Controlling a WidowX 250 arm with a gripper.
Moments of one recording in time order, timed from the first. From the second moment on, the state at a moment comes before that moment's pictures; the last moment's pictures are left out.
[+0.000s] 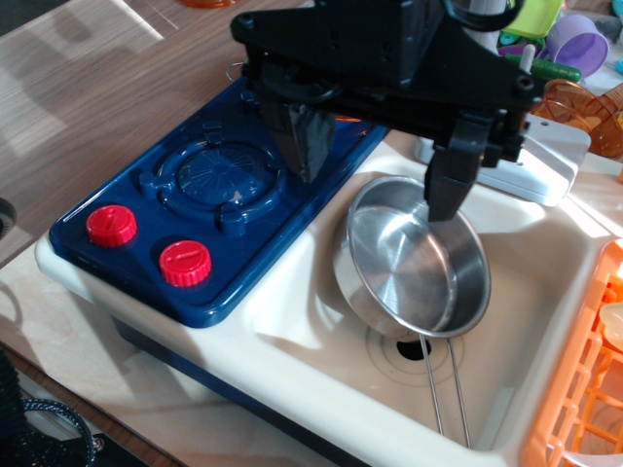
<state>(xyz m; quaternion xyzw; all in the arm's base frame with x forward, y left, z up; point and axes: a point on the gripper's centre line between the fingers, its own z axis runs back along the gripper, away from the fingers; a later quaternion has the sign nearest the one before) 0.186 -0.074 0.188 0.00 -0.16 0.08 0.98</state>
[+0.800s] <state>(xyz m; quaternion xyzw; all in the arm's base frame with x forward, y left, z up) 0.211 -0.086 0.155 0.04 -0.17 0.22 0.96</state>
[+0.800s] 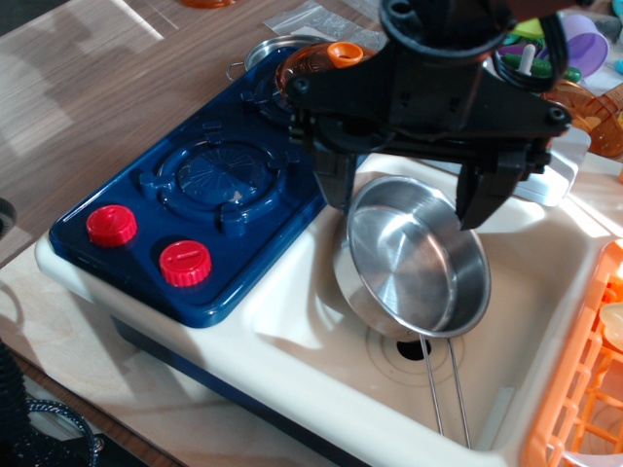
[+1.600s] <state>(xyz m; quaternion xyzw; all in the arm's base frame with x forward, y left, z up) 0.206 -0.079 0.108 0.03 -0.19 0.26 0.95</state>
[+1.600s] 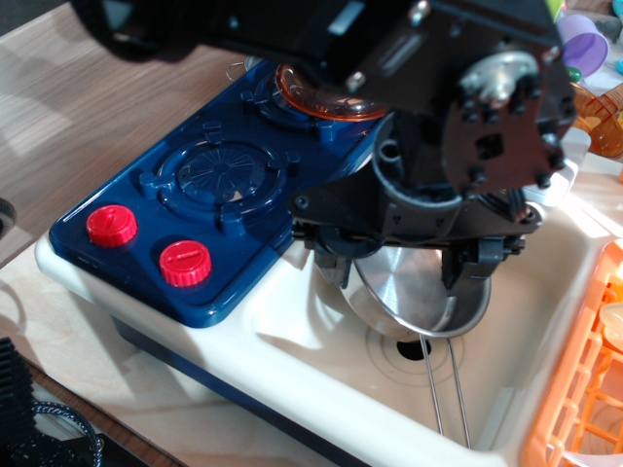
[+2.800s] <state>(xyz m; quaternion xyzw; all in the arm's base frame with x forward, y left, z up) 0.213 -0.064 0.110 0.06 -0.15 0.29 0.95</state>
